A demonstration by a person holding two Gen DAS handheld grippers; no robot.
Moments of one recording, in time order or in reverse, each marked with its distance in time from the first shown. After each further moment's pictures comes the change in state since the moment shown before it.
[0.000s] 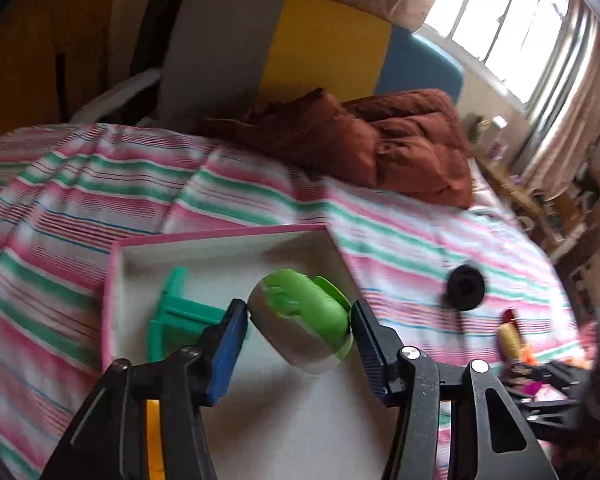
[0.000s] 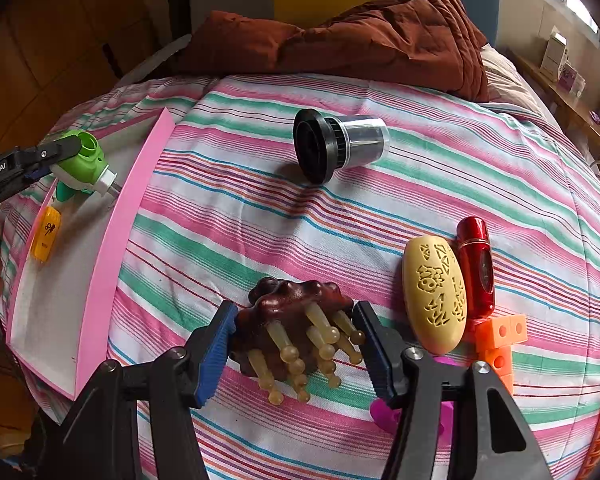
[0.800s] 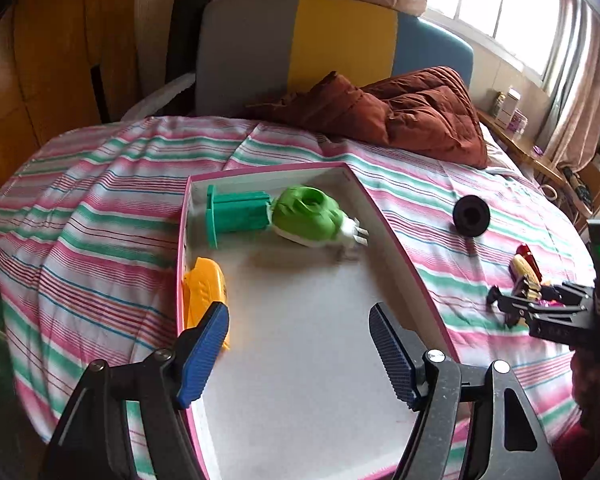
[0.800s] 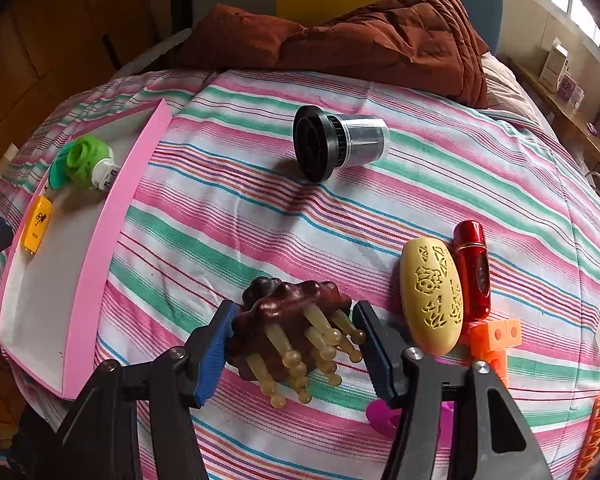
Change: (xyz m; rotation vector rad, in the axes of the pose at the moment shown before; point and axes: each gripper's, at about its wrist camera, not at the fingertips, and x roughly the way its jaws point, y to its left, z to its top) left arm -0.073 -0.015 -0.082 0.057 -0.004 0.125; right arm 0.004 0.005 -0.002 -0.037 0.003 -0.042
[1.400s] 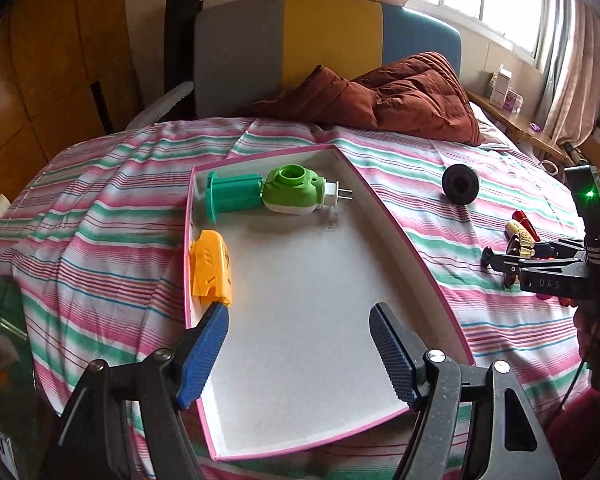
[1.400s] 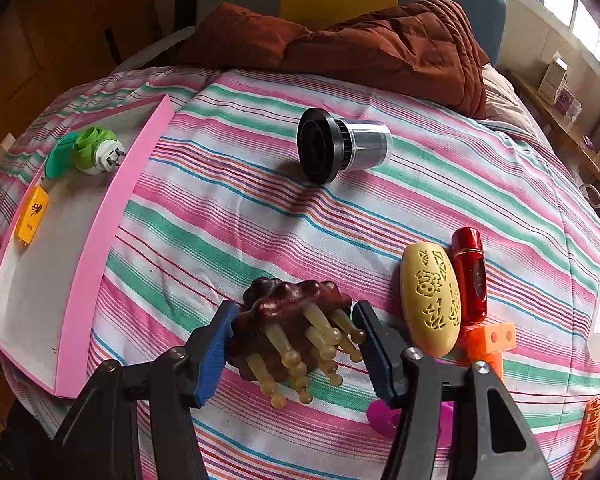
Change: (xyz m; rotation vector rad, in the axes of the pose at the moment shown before) left arm -0.020 -0.012 -0.027 0.056 0.006 0.046; right arm -0.001 0.008 -0.001 -0.031 -0.014 -0.037
